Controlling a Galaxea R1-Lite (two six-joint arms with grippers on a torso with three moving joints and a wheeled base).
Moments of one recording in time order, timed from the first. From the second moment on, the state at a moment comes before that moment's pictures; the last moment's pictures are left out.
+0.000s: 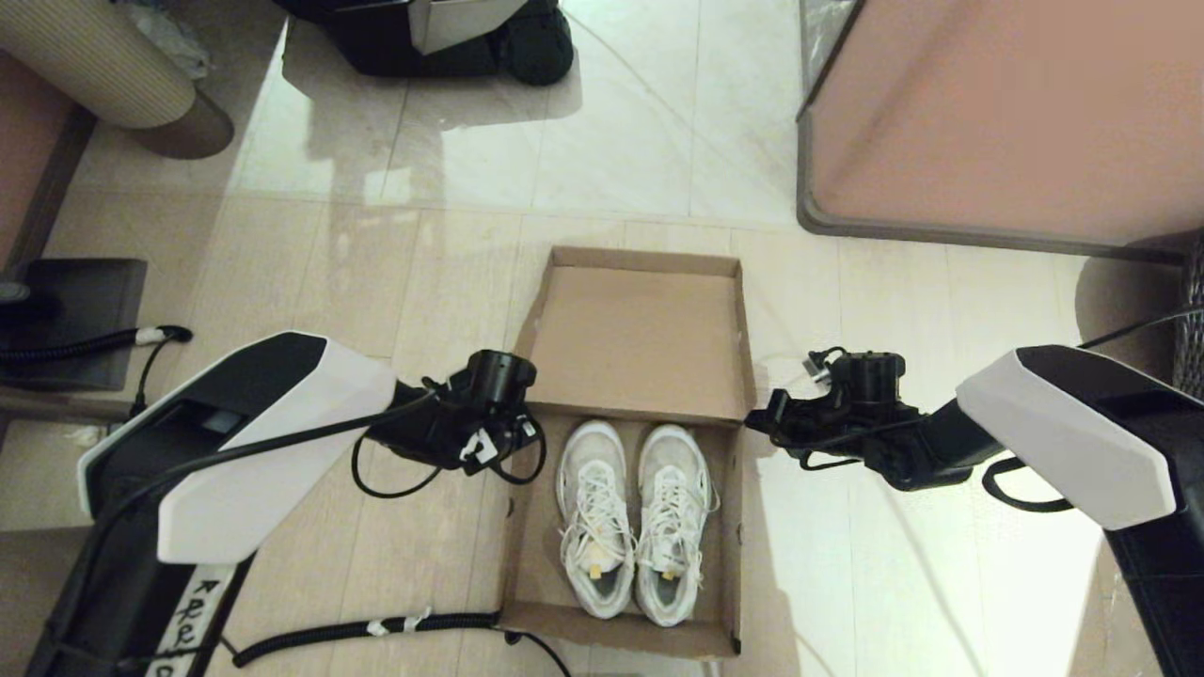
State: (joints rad) left arm -0.40 2.45 -1.59 -0.15 0.36 -0.70; right arm 0.13 2.47 -1.37 -0.71 0.64 0.75
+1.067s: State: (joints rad) left arm -0.41 2.47 -1.59 -0.15 0.36 -0.70; right arm 0.12 2.63 -1.77 -0.65 0.51 0.78
